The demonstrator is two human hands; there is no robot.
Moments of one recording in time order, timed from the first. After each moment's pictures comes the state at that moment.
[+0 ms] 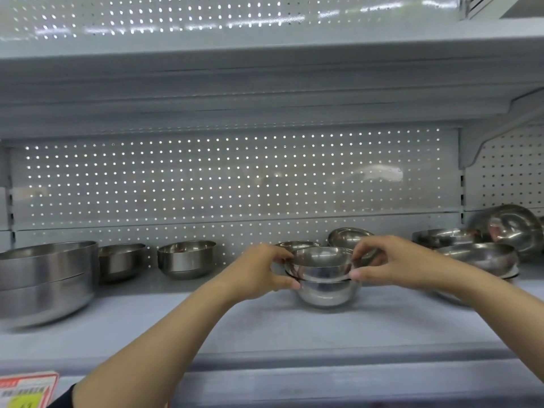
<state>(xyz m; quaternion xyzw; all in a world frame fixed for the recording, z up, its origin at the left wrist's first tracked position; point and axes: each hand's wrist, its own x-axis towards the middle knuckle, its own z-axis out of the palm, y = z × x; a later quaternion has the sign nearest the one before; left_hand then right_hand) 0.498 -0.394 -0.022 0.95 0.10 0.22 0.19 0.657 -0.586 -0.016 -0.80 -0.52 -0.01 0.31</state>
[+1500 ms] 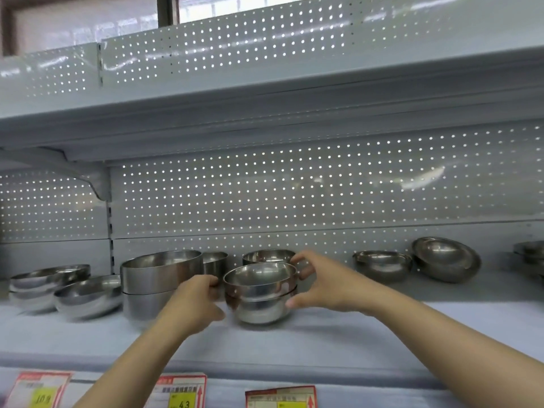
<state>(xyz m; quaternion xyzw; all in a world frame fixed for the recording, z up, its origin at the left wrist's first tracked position) 0.320 -0.259 -0.035 0.86 0.41 0.24 0.20 0.499 -0.409 -0.016 -0.74 -0.58 0.06 0.33</state>
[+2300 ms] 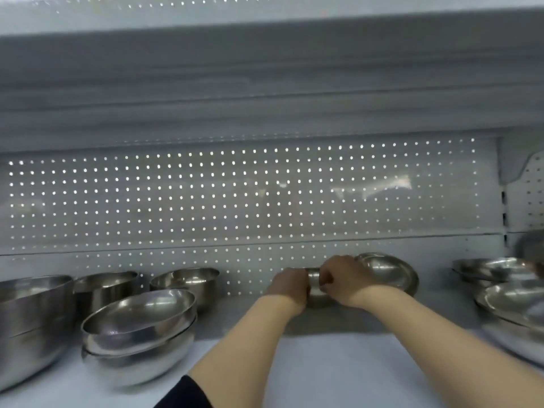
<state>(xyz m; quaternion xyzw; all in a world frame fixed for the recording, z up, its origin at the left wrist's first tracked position) 0.610 -0.338 -0.029 0.95 0.25 0.16 0.08 0.694 -0.430 -0.023 -0.87 -0.45 -0.11 0.18</state>
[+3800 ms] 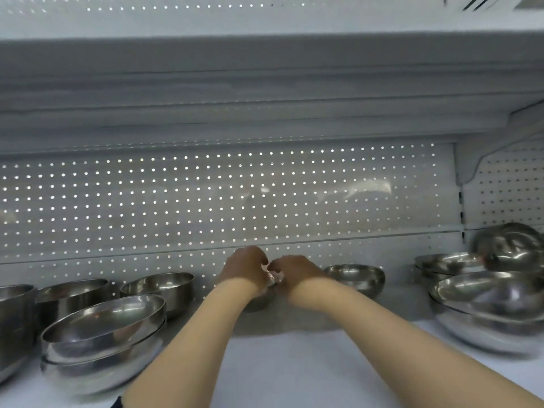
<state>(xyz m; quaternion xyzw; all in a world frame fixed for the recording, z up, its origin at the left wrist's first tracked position) 0.586 -0.335 -0.001 0.91 0.30 0.27 0.09 0.655 -0.425 -0.010 -0.84 -0.50 -0.08 0.20</state>
